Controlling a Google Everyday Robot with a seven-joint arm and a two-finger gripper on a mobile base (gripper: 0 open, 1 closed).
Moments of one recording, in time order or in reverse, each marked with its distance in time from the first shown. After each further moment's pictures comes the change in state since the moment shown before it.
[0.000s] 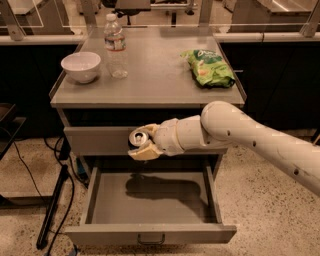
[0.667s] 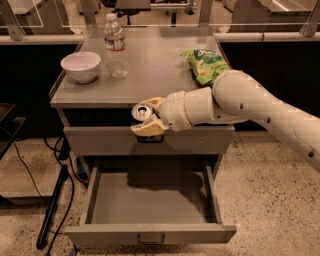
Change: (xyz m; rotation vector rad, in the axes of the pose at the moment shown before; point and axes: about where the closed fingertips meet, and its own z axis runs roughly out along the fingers) arm -0.062 -0.032 -0.044 0.036 -0.030 -0.073
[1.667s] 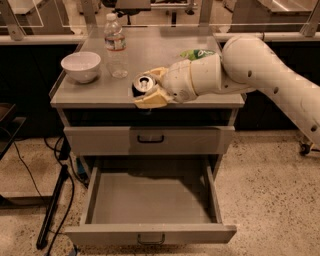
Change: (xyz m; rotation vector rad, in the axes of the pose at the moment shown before) arm -0.055 -0.045 -0.031 0.017 -0.041 -0.064
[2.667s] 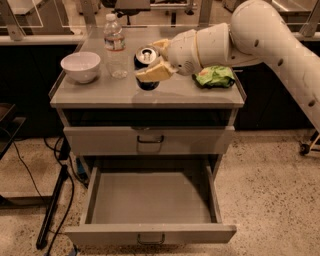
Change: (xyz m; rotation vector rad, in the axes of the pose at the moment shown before) arm -0.042 -0.046 -0.025 0.022 -0.032 -0.042
